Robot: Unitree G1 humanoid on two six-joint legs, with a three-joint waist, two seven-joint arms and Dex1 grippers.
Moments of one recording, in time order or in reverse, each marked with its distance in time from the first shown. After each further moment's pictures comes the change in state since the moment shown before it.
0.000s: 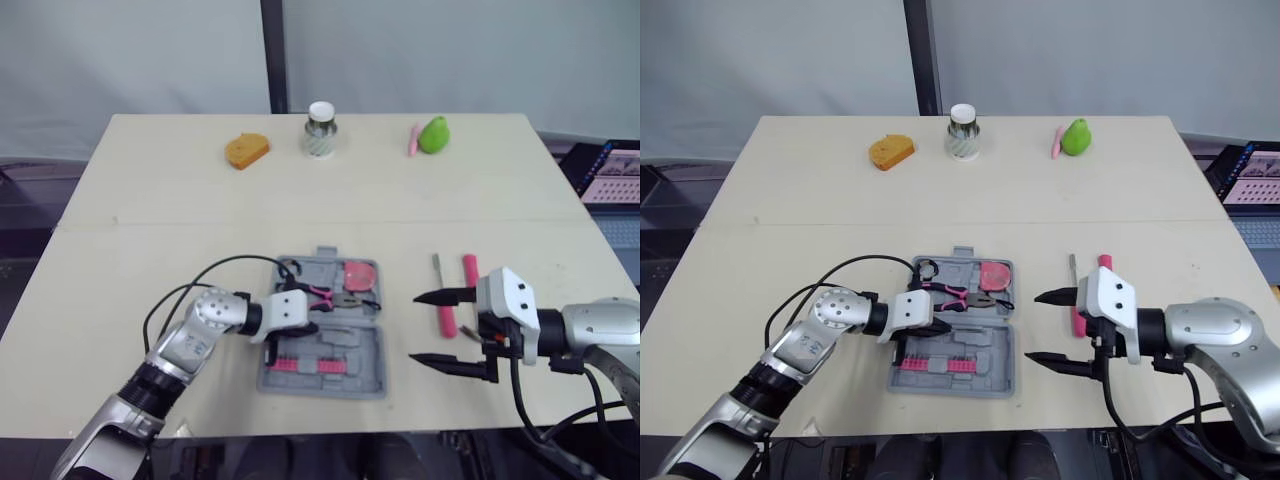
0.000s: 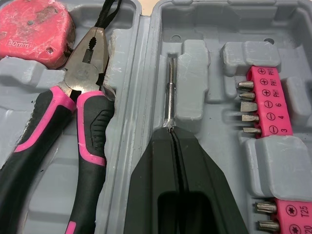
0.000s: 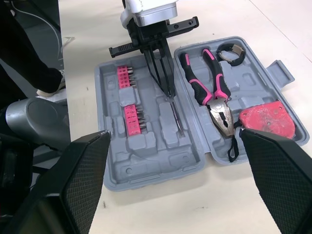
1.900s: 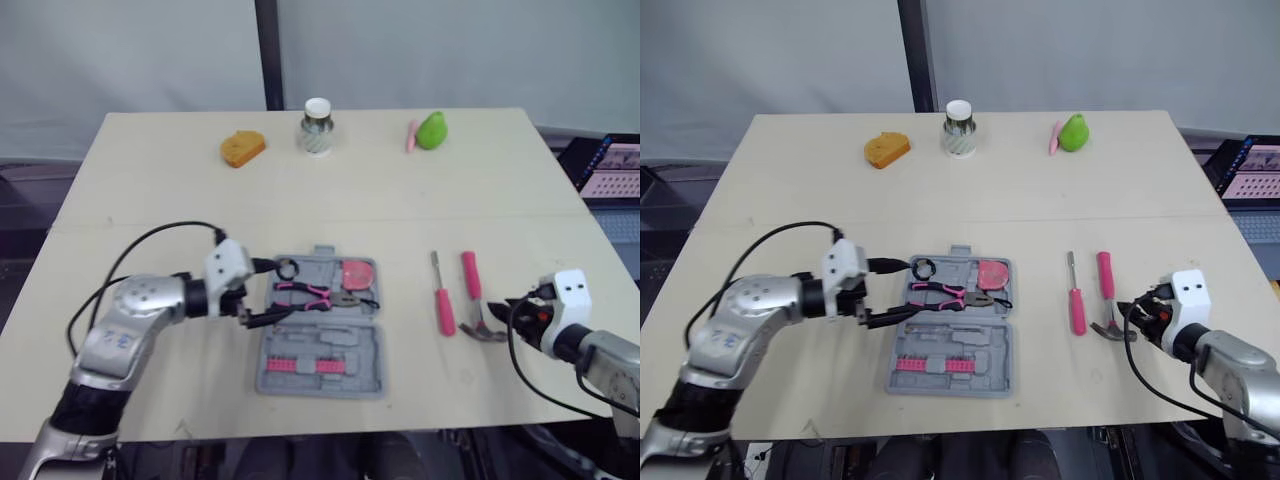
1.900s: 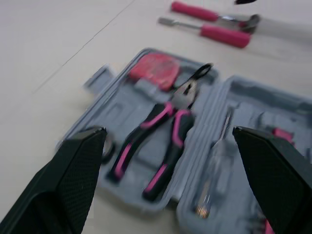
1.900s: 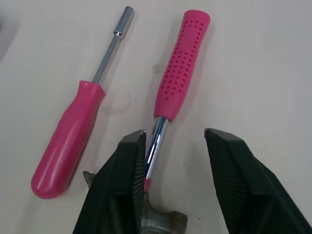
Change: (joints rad) left arm 0.053 0.087 0.288 -0.320 -0.346 0.233 0.052; right arm 0.017 0.294 -0.204 0.448 -0.137 0.222 -0.562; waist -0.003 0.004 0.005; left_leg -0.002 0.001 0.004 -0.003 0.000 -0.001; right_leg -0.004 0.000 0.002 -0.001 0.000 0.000
